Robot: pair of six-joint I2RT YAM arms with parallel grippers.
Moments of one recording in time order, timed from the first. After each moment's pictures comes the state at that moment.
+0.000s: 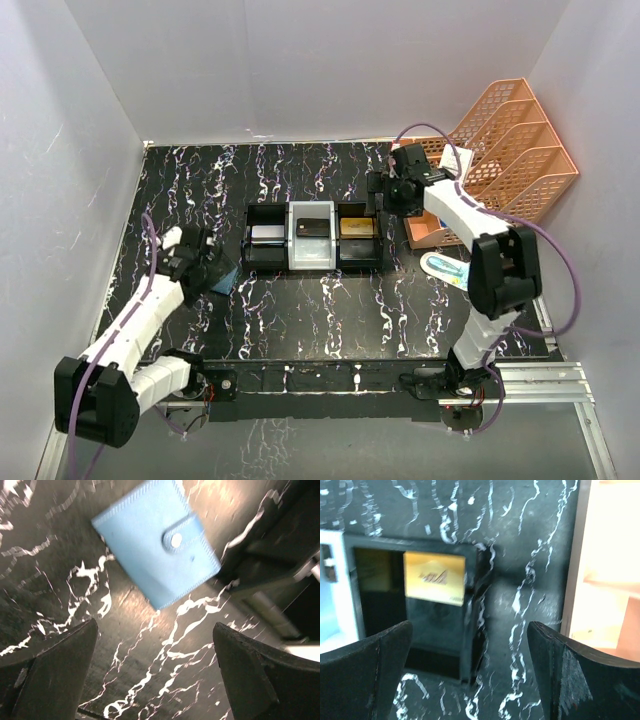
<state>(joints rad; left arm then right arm) -0.24 1.03 0.65 -0.75 -0.25 -0.91 0.26 1.83 1.43 -0.58 -0.07 0.28</state>
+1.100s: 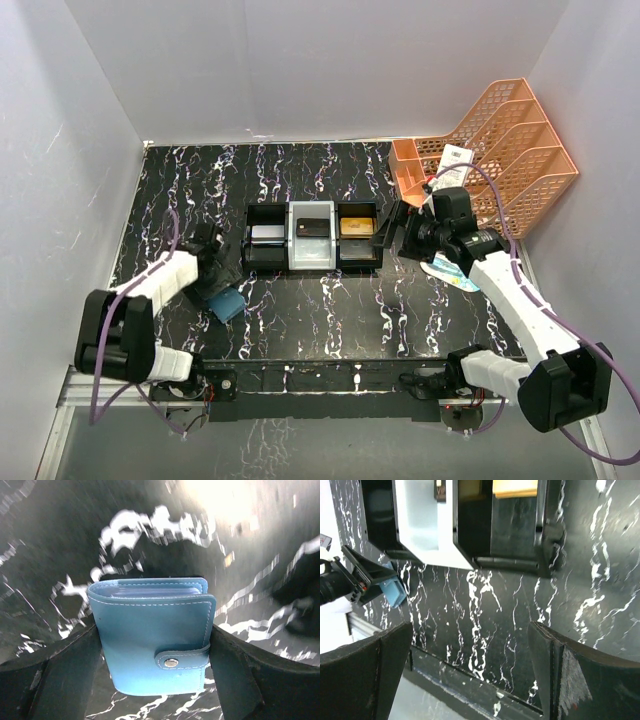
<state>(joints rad) -0.15 1.42 0.74 -0.69 -0.17 -0.84 0.26 1.13 0.98 -0.59 -0.33 0.58</state>
